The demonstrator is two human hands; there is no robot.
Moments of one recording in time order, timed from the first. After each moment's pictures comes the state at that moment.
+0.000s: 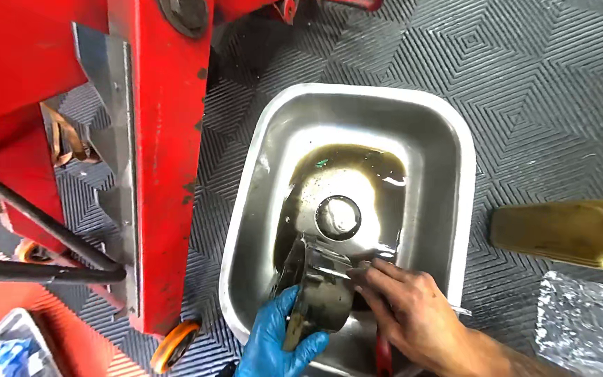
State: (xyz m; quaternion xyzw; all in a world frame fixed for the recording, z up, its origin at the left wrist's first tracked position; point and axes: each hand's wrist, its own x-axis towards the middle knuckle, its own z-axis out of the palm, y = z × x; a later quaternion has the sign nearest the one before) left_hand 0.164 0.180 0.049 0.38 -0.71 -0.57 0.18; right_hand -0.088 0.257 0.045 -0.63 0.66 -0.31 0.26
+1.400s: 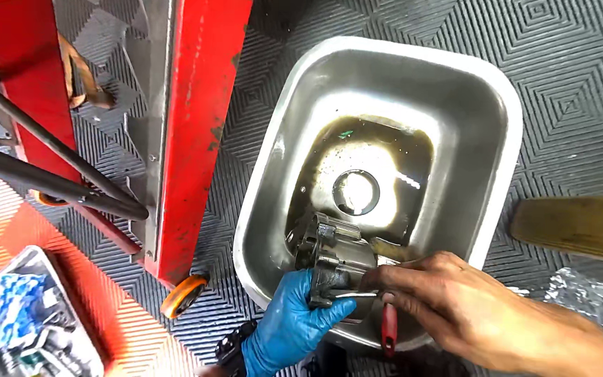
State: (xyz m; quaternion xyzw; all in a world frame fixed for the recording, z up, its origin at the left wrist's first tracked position) left_hand 0.158 0.196 0.061 0.35 -0.63 -0.66 0.21; right_hand -0.110 0.247 0.092 -0.74 0.49 -0.21 0.42
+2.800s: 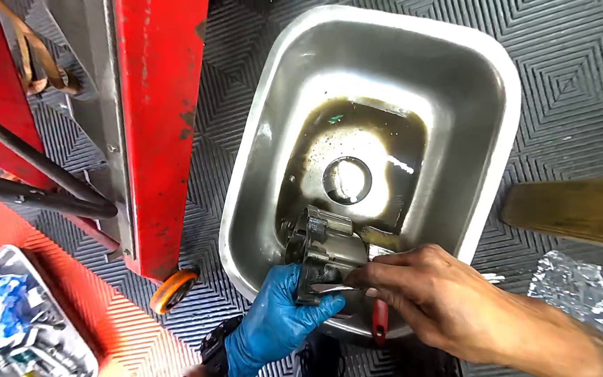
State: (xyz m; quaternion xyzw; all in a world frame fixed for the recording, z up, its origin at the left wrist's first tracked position) left_hand 0.159 0.193 0.063 0.36 -0.62 -0.68 0.18; right_hand -0.104 0.252 0.084 -0.74 0.49 -0.24 0.40
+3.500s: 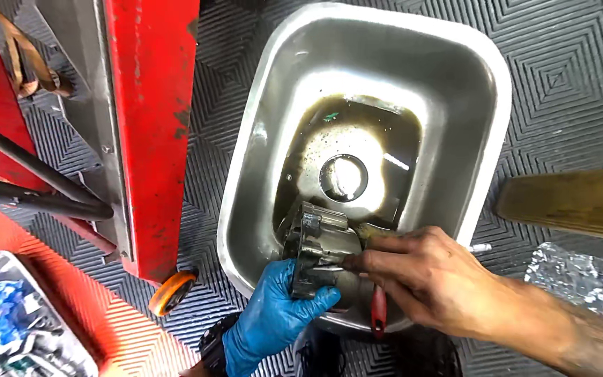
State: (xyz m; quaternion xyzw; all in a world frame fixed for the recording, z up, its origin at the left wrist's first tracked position) left_hand 0.160 0.191 0.064 0.36 -0.60 -0.69 0.20; right_hand -0.102 0.243 0.083 -0.76 0.50 -0.26 0.31
